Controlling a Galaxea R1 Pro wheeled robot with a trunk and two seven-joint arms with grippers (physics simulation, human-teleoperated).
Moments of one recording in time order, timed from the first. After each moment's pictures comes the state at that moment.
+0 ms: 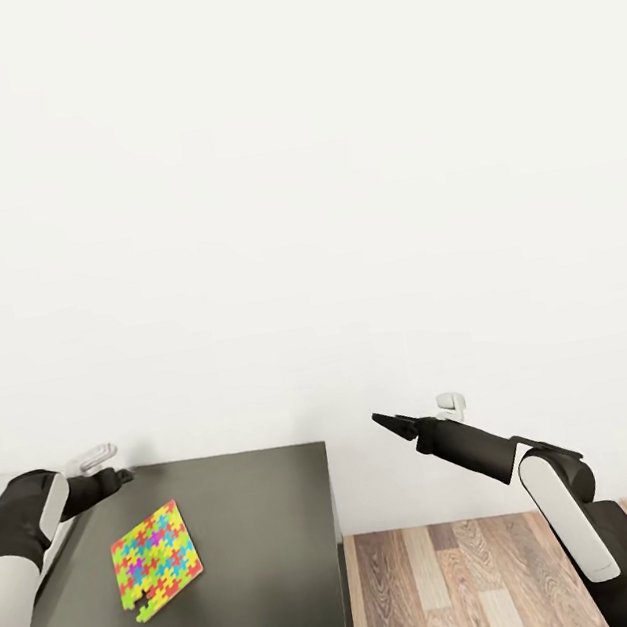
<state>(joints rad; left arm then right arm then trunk) -0.86 0.37 0.28 -0.61 0.10 0.77 -0.10 -0.37 -0.09 0.03 -1.53 -0.71 0.73 0.51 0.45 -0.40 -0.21</state>
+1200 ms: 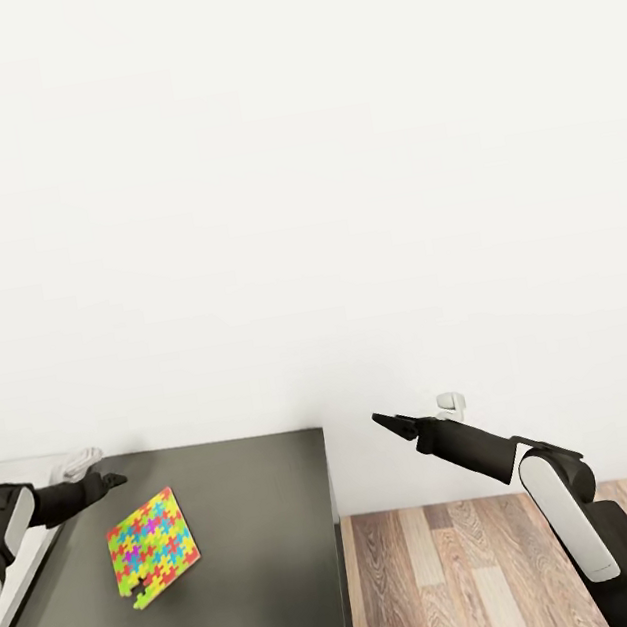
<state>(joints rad) -0.86 0.47 0.27 -0.54 0.09 0.76 -0.39 -0.37 -0.09 0.03 -1.53 -0.70 0.73 0.51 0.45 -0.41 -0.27</state>
